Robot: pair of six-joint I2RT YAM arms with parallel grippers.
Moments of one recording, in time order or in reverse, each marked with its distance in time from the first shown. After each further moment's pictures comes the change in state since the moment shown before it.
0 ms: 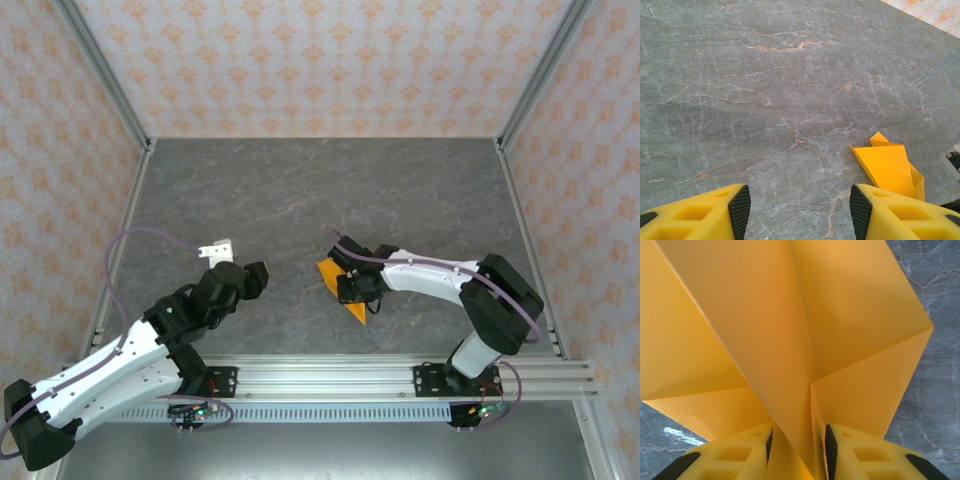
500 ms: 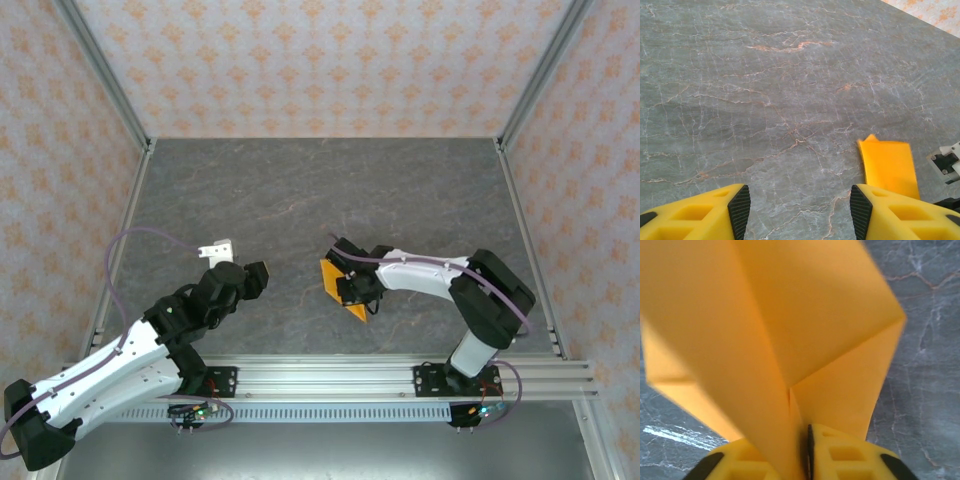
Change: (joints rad) left arm 0.000 0.000 0.000 0.000 0.000 0.000; right arm 0.000 0.051 0.006 0.004 0.012 -0.035
